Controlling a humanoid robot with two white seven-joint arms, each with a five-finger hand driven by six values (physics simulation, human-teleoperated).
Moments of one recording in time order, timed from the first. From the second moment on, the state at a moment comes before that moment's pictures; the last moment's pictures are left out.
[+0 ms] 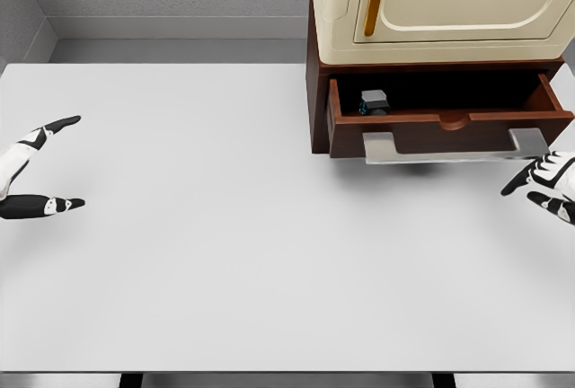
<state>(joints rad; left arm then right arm) 0.07 0.65 0.12 -1.48 -0.01 -0.61 -0.36 0.42 -1.23 -0.06 -1.77 0.26 -0.61 -0.17</state>
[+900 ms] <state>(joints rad) 0.06 0.62 0.12 -1.50 -0.01 -0.61 -0.37 0.33 -1.22 0.02 -1.68 0.27 -0.61 -0.16</state>
